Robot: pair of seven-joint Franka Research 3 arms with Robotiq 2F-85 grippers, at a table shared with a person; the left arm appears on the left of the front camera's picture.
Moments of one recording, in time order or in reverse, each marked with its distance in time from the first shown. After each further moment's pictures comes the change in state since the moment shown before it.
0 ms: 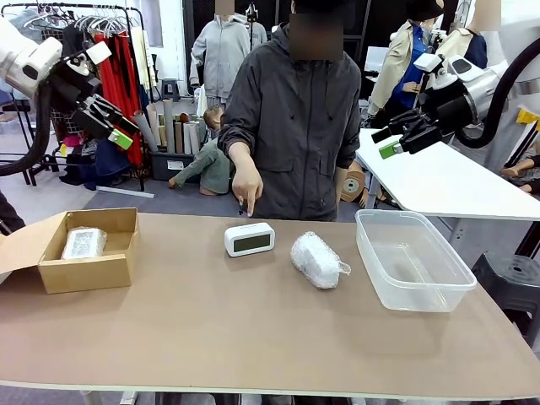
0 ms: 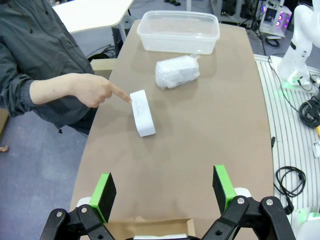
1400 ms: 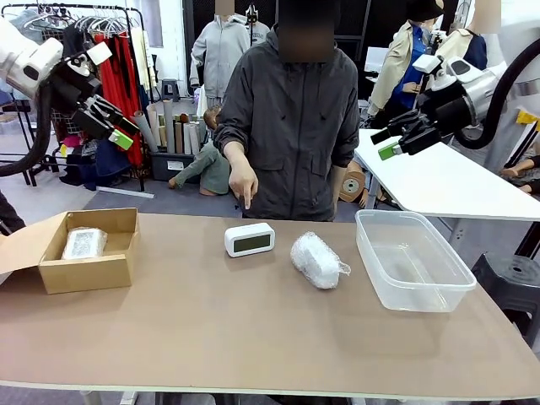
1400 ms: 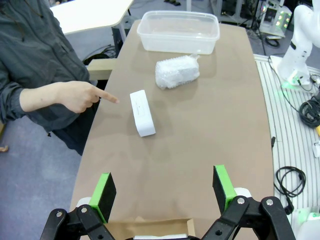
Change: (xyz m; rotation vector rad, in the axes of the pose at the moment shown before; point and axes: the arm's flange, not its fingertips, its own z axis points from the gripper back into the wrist) left arm 0.000 0.000 0.000 0.000 0.000 0.000; right arm 0.000 0.001 -0.007 0.015 0.002 -0.001
